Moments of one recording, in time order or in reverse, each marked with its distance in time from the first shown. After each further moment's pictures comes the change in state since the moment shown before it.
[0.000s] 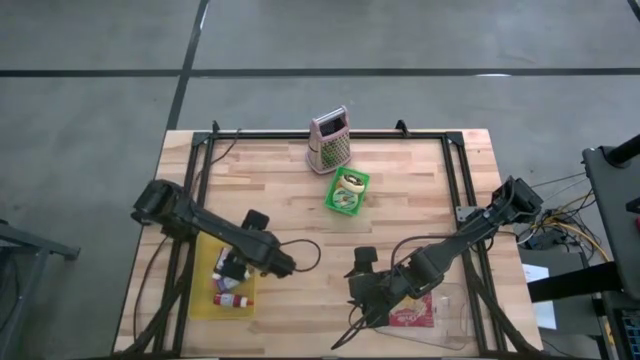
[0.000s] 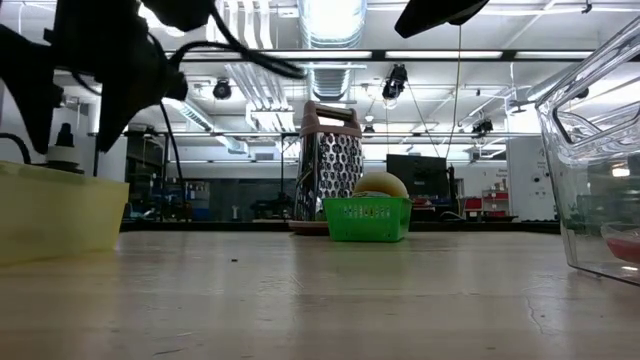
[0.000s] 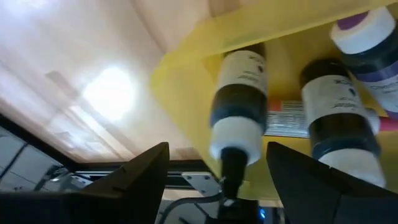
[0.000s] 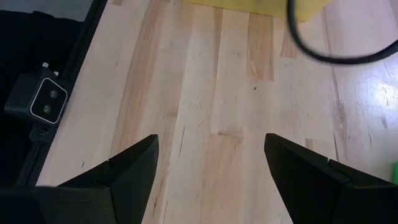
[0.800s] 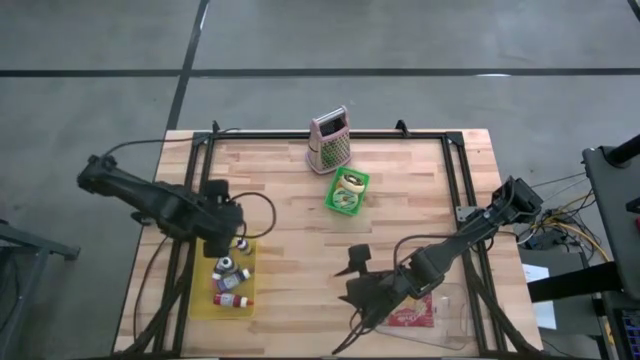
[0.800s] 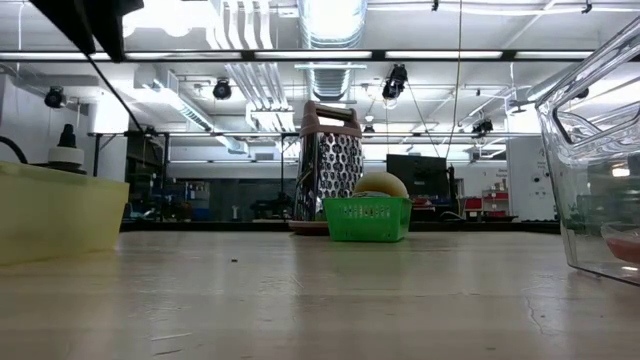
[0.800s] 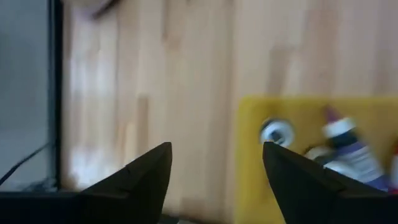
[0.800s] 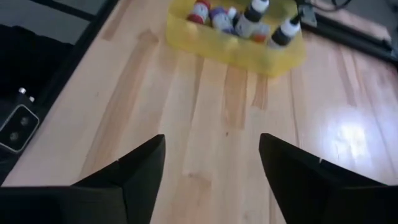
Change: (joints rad) left arm -0.032 -0.624 -0.071 0.088 -0.221 -0.319; right arm 0.002 0.000 0.000 0.129 0.114 -0.193
